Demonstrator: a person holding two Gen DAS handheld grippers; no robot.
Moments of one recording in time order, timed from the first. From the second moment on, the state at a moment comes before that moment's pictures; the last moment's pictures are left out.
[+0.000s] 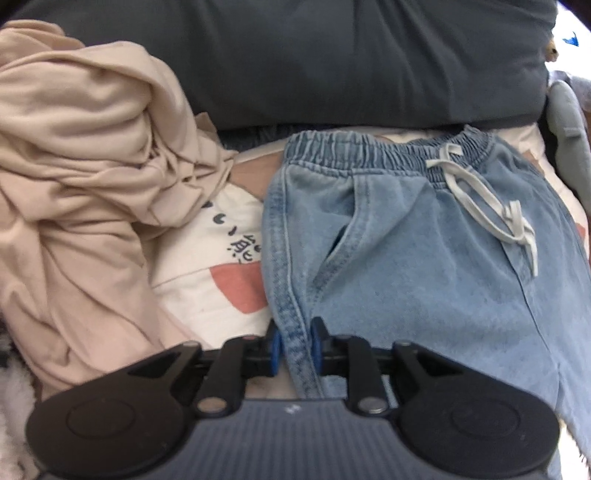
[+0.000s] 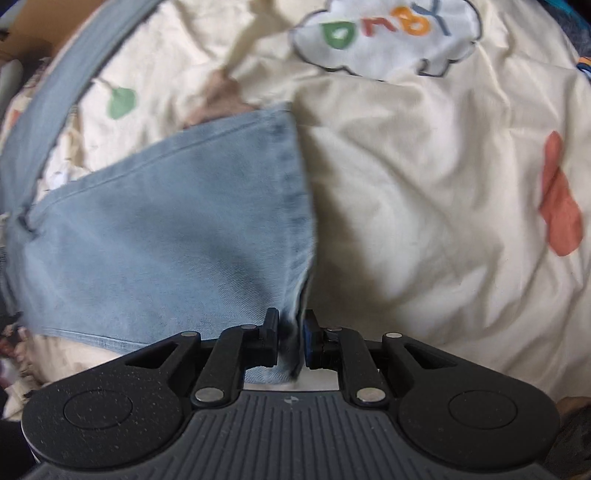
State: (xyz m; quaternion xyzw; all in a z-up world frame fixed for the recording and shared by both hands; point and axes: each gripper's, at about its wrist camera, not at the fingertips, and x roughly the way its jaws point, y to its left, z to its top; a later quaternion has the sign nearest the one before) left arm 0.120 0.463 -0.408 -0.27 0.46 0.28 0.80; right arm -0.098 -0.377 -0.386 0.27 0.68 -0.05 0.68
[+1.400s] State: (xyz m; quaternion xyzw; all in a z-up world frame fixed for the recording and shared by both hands) left arm 0.220 0.302 -0.349 -0.16 0.50 0.12 0.84; right arm -0.003 -0.384 -0.411 0.21 0.57 0.04 0.80
